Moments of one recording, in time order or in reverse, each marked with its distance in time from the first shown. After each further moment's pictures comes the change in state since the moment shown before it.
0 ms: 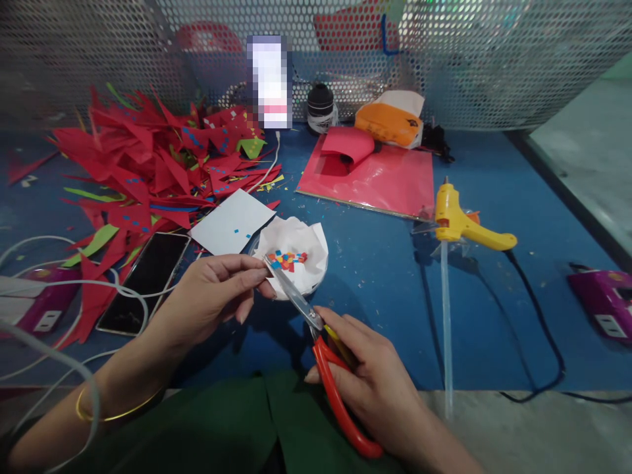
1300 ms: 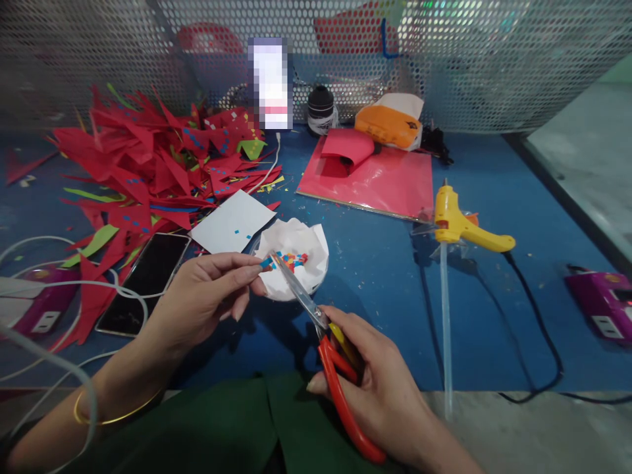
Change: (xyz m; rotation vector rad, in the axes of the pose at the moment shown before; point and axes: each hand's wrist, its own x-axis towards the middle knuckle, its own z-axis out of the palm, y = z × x) left_hand -0.002 -0.002 -0.002 -0.075 0.078 0.068; right_hand 0.002 -0.010 -0.002 0.038 0.086 -0.005
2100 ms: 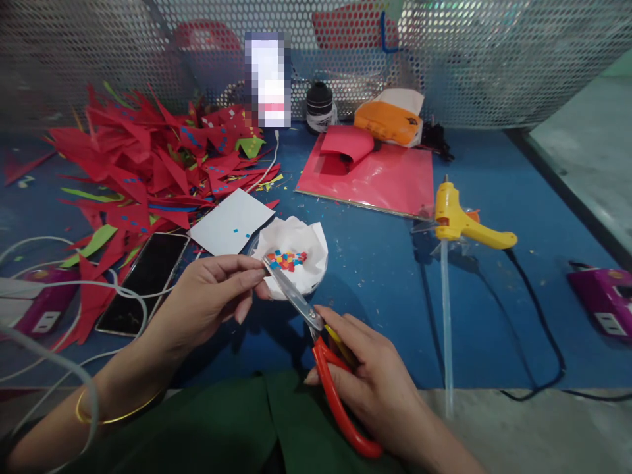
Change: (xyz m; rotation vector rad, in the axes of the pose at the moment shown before) left_hand 0.000 0.000 0.003 0.066 -0.046 -0.062; right_hand -0.005 0.010 0.001 -0.004 -0.124 0.076
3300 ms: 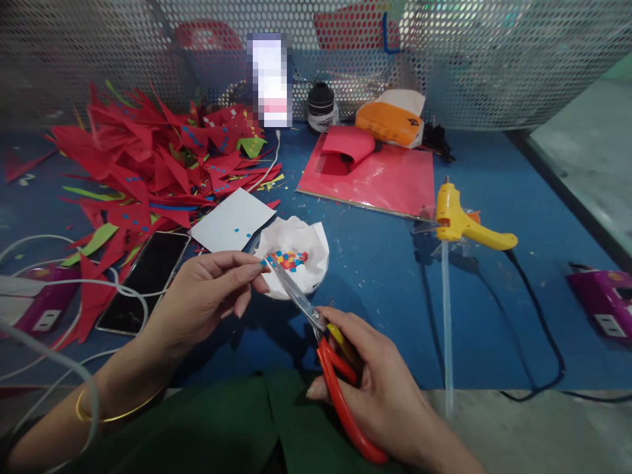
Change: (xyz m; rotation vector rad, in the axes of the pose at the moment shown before) left_hand 0.000 0.001 -0.002 -0.043 0.046 0.036; right_hand 0.002 -0.010 -0.003 0.011 0.096 -0.031
